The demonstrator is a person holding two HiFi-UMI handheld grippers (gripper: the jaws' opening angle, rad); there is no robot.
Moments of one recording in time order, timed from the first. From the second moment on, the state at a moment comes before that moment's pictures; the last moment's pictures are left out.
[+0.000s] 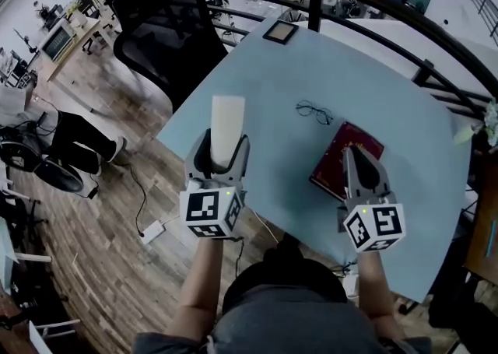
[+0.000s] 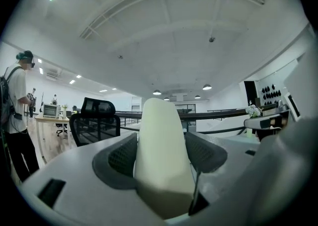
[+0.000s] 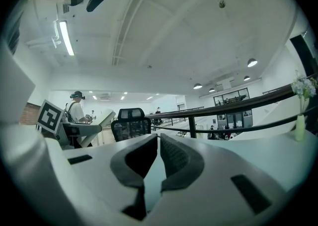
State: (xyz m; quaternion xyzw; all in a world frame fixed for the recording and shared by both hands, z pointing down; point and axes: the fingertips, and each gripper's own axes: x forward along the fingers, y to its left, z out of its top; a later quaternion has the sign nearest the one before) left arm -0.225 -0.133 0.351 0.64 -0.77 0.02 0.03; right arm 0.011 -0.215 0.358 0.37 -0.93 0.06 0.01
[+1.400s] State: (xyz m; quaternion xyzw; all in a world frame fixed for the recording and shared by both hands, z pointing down) left arm -0.141 -0.257 0.511 0.76 -0.61 0.17 0.15; right arm 0.078 -0.221 0.372 0.52 -0.85 0.09 0.02
